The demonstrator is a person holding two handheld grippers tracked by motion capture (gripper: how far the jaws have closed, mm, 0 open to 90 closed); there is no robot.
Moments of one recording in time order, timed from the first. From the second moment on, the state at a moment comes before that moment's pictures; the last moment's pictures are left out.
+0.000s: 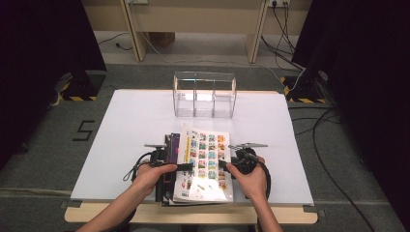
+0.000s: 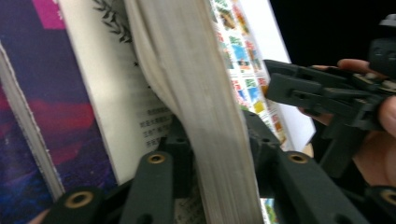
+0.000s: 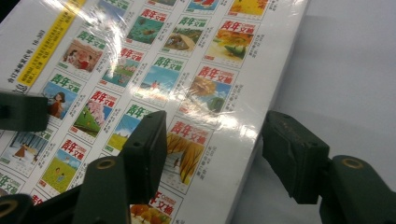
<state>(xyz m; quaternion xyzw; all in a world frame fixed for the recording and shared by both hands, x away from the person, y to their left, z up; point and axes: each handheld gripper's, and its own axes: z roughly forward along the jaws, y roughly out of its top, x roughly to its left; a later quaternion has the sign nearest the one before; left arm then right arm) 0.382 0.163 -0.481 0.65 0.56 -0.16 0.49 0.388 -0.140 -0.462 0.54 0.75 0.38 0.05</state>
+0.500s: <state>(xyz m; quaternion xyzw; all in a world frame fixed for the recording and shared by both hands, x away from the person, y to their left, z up) 0.383 0.156 -0.488 0.62 0.58 -0.15 0.51 0.451 -0.153 -0.456 0.56 0.74 0.37 0.01</state>
